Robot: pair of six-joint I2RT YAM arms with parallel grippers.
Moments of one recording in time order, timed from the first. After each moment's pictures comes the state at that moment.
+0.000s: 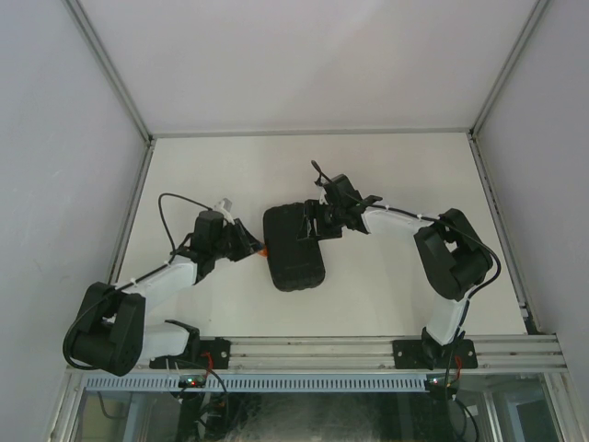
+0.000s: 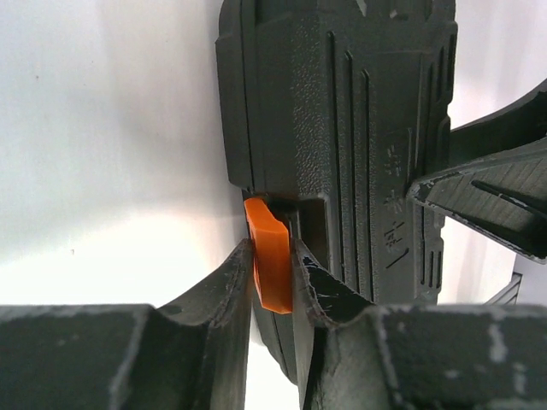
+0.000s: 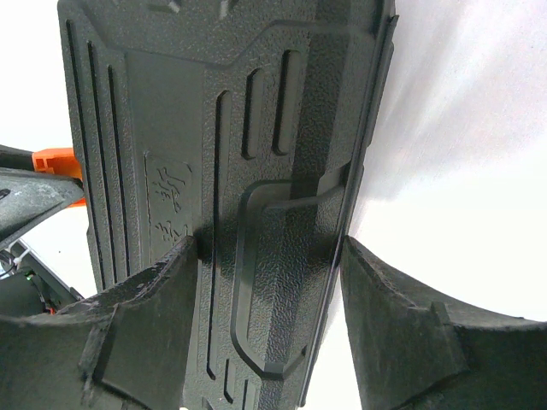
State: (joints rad) left arm -0.32 1.25 0.49 0.07 0.27 -0.75; right arm 0.61 1.82 1.14 -0.25 -0.31 0.52
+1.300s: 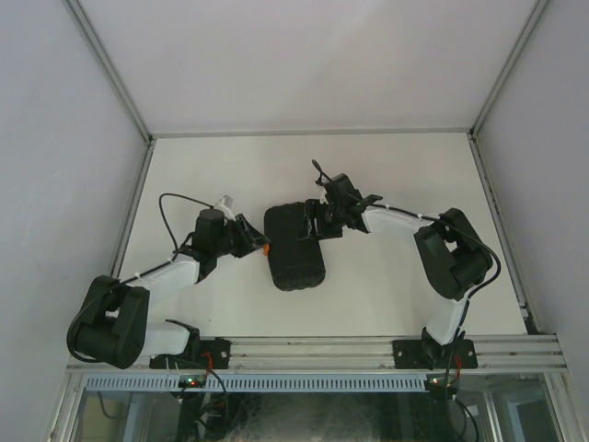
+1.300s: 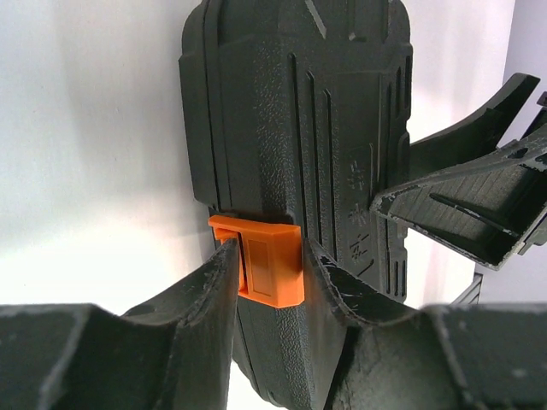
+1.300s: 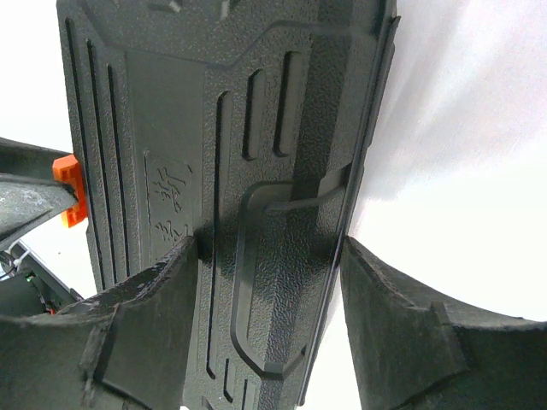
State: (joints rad) left arm -0.33 1.29 0.49 0.19 0.31 -0.83; right arm 0.61 1.82 1.15 -0.26 -0.31 0.52
